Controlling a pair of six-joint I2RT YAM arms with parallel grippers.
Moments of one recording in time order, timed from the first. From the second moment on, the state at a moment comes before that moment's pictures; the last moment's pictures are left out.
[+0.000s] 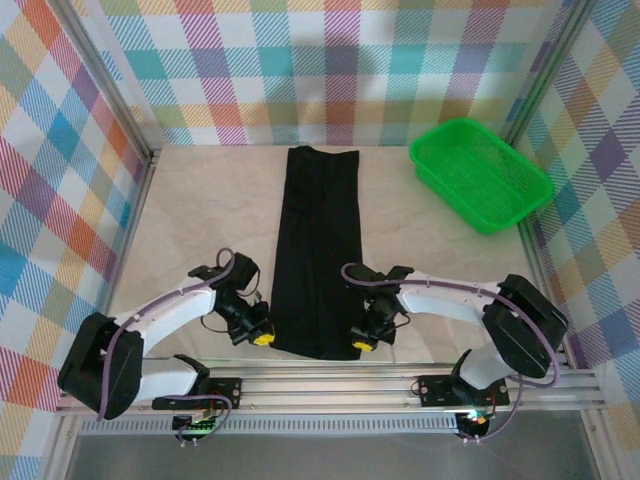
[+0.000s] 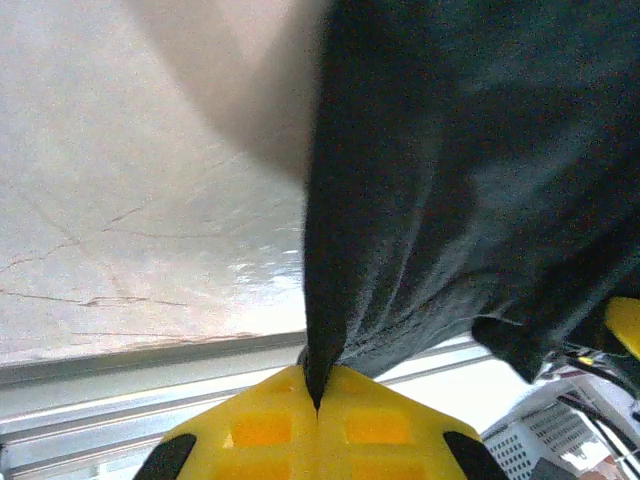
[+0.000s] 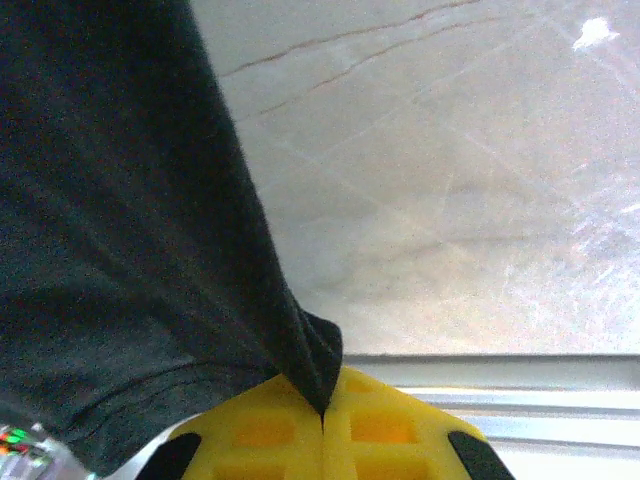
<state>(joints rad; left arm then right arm) -0.48 1.25 0.65 -0.89 0.54 -0.85 0.90 1.48 0.80 -0.80 -0.38 1.23</state>
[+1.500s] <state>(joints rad) -0.28 2.01 1.66 -0.81 0.24 -0.92 0.41 2.10 1.73 -0.87 -0.34 1.04</state>
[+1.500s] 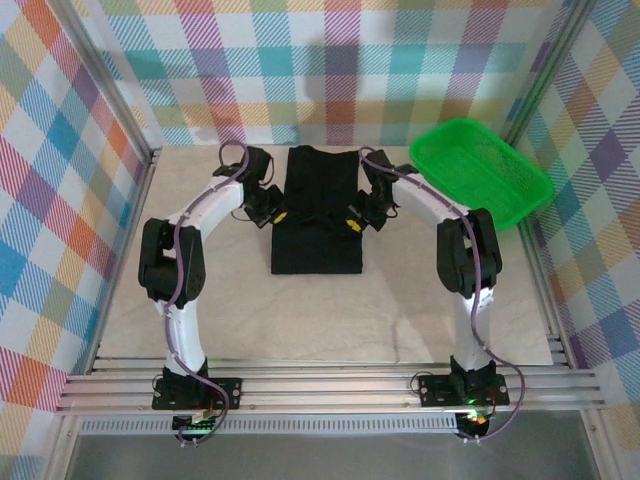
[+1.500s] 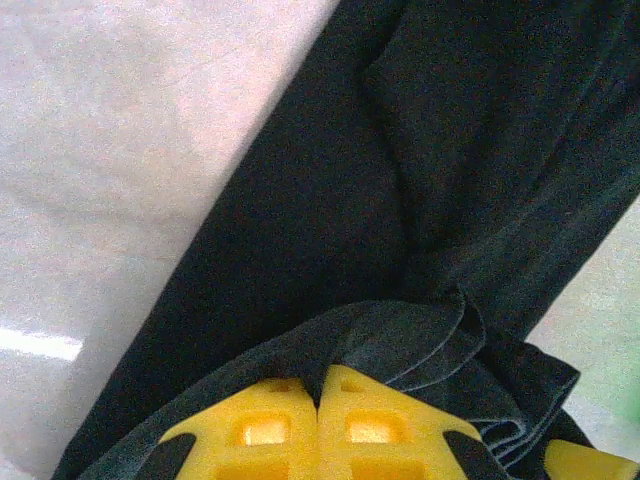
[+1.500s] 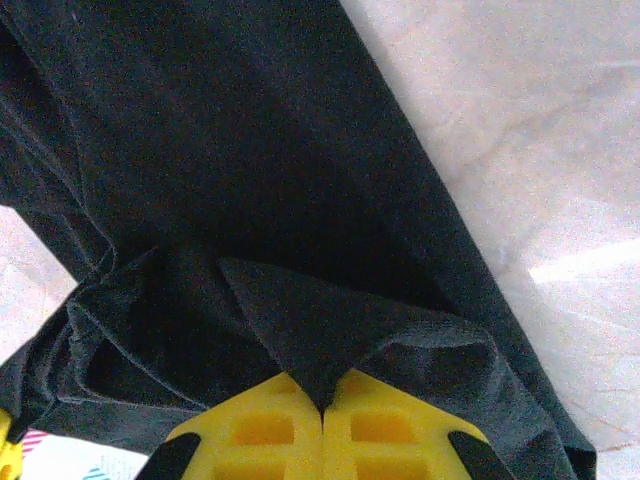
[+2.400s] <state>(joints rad) -0.25 1.67 1.23 -0.69 0.32 -0.98 0.40 1.84 1.45 -0.80 -0.30 0.98</state>
